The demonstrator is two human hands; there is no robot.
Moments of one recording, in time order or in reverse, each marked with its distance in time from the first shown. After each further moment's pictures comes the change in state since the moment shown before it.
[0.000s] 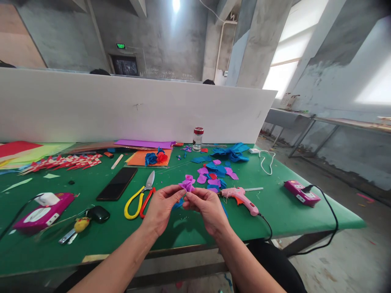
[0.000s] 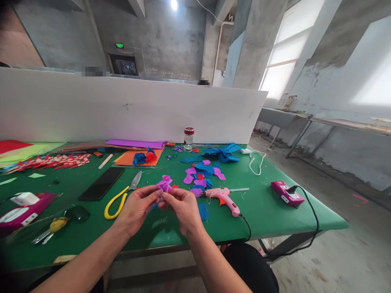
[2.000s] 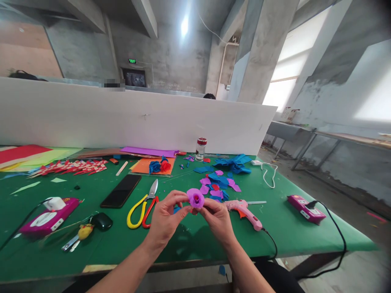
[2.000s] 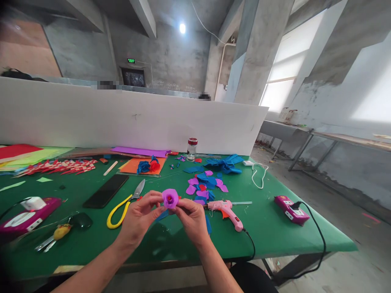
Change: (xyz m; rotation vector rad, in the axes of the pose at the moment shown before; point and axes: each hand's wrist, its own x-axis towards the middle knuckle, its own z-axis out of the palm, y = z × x) left_hand -0.010 0.008 -0.003 0.230 -0.101 0.500; right_hand 0.008 0.006 -0.022 -0.320 -0.104 -0.491
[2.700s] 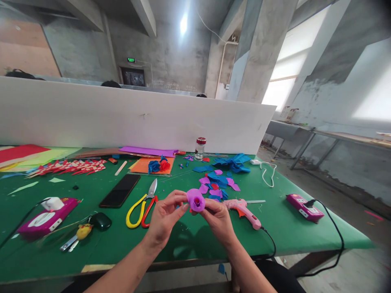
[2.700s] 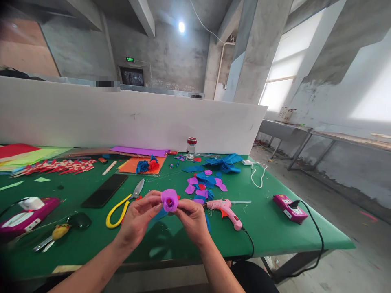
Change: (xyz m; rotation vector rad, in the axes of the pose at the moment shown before) left_hand -0.006 0.001 -0.002 -0.176 -0.070 -0.144; right_hand -0.001 0.000 -0.006 -0.095 -0.058 -0.088
